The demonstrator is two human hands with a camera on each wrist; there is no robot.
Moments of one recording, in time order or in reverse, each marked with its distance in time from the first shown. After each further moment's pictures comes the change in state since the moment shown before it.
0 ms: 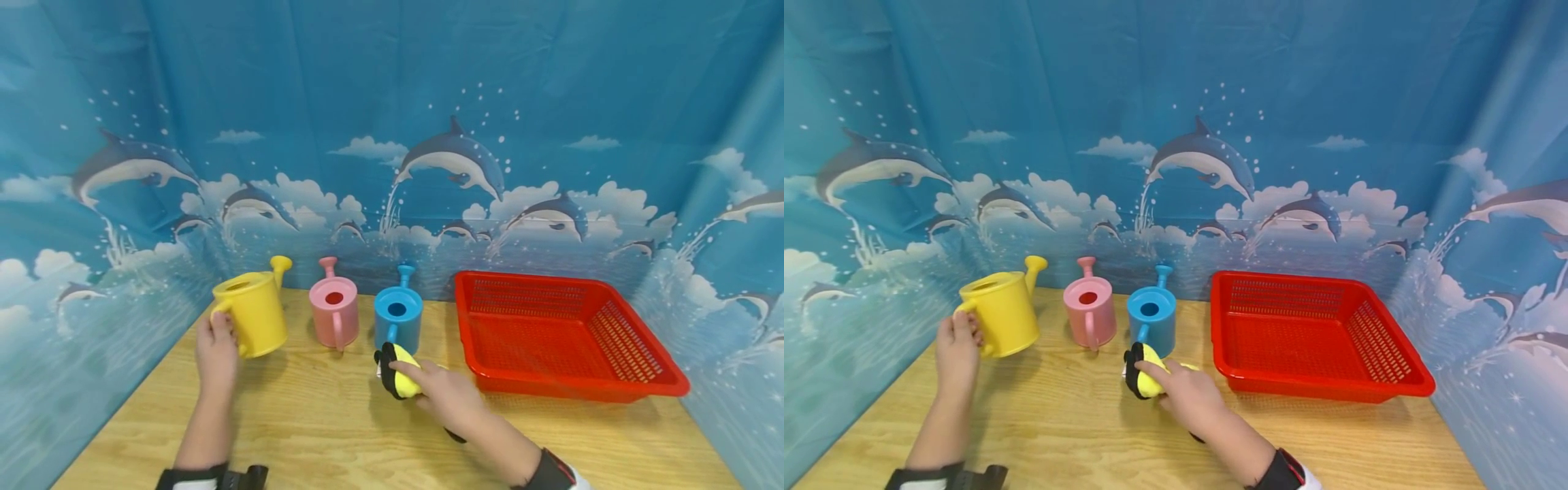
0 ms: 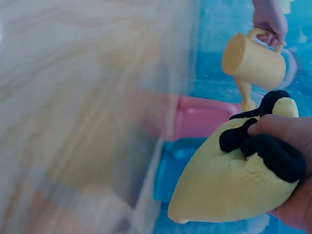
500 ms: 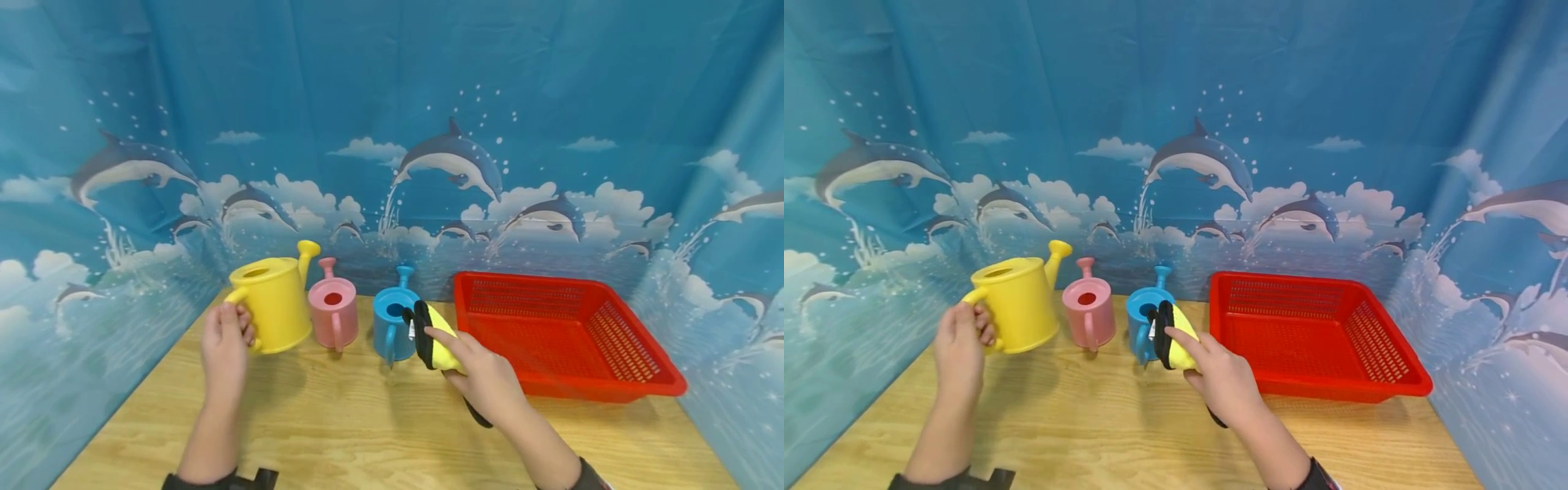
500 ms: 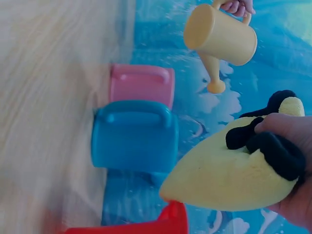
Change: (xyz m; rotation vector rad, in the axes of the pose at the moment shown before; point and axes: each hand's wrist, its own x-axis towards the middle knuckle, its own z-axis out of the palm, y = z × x) left_hand -0.038 0.045 0.016 -0.216 -0.068 0.016; right_hand -0.021 0.014 -0.051 0.043 0.335 0.083
